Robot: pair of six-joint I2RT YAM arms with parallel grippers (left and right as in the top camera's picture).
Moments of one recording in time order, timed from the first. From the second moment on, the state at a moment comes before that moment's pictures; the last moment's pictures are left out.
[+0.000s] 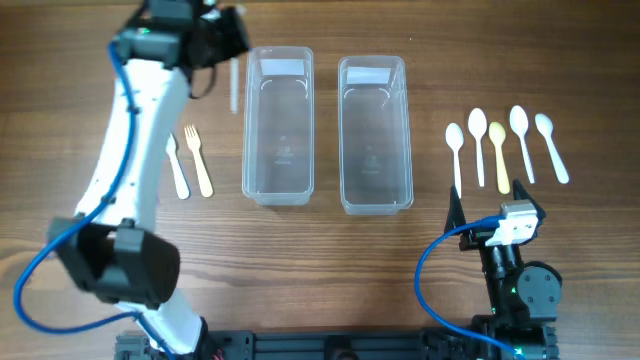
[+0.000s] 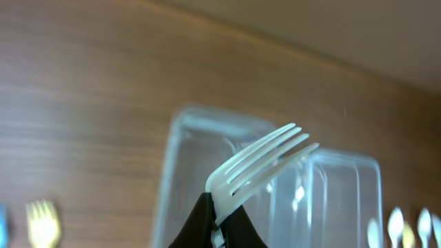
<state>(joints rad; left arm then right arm) -0.17 1.87 1.88 -0.89 0.10 -0.43 -0.01 0.01 0.04 -0.06 -0.08 -0.07</state>
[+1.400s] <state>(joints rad) 0.00 1.87 1.43 -0.98 -0.01 -0.49 -0.01 0.01 0.04 -0.06 -0.08 -0.07</state>
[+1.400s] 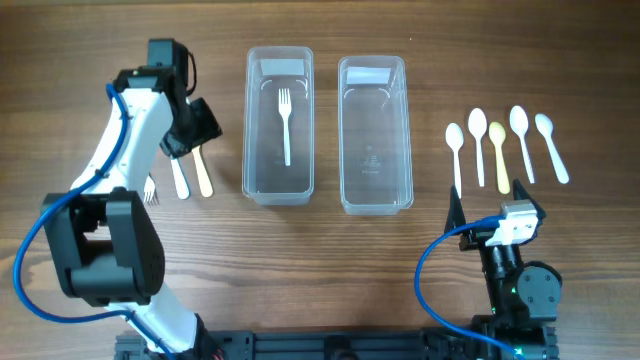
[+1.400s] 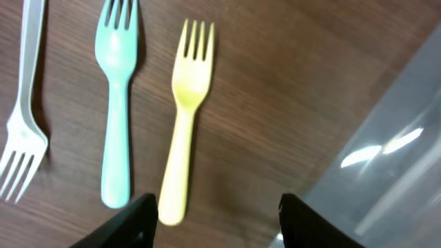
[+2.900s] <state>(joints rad) -0.02 1.86 1.90 -1.01 0.12 -0.34 -0.01 0.01 0.04 -0.06 -0.08 -0.07</state>
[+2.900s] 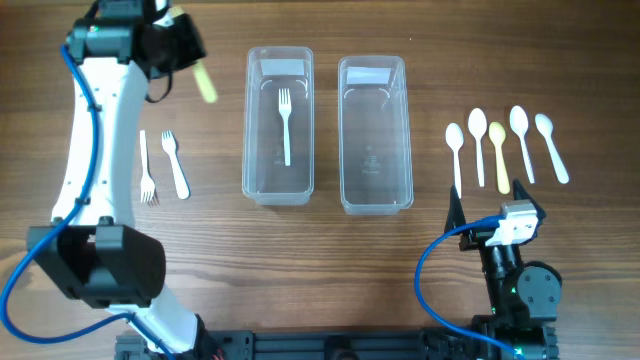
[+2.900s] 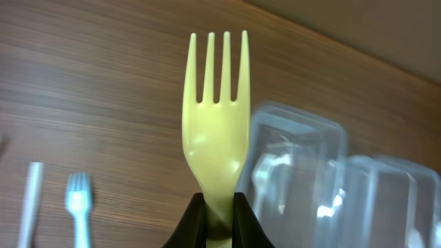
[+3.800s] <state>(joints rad) -0.16 1.97 2.07 -1.23 0.04 -0.36 -0.01 0.01 0.04 -0.06 -0.08 -0.07</state>
